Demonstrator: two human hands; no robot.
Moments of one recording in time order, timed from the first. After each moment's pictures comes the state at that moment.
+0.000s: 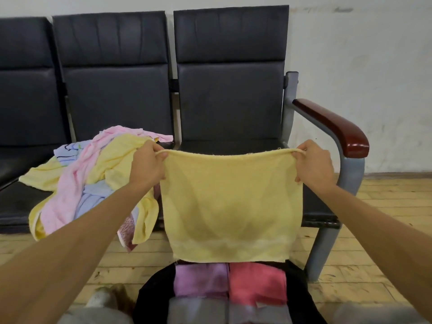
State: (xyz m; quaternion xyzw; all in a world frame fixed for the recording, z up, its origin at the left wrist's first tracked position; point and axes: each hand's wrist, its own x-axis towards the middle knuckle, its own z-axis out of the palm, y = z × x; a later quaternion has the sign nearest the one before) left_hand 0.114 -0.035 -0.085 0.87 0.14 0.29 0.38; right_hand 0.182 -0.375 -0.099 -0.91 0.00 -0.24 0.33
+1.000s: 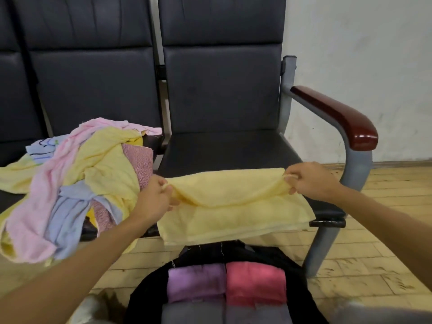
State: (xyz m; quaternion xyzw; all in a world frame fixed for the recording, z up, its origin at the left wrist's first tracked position) left_hand 0.121 -0.046 -0.169 0.85 0.13 0.11 0.50; right_hand 0.201 -0.399 -0.132 -0.97 -0.18 -0.03 0.18
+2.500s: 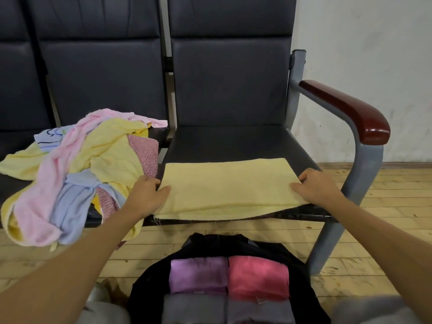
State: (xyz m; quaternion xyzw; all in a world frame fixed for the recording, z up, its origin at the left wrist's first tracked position) left_hand 0.125 -0.008 -0.191 0.95 0.13 0.09 0.25; right_hand 0.202 -0.393 -0.174 -0.98 -0.02 -0.03 0.19
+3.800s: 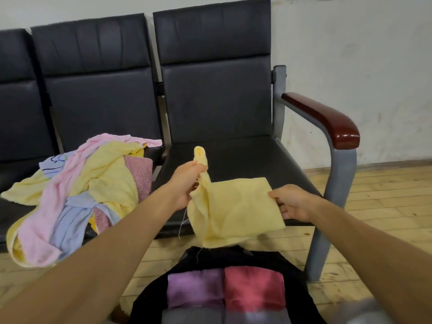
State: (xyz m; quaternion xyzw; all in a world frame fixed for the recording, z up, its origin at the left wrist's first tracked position) left_hand 0.135 -0.141 -0.103 0.70 0.18 -0.02 0.69; right_hand 0.174 -0.381 -0.157 -0.76 0.11 0.23 0.60
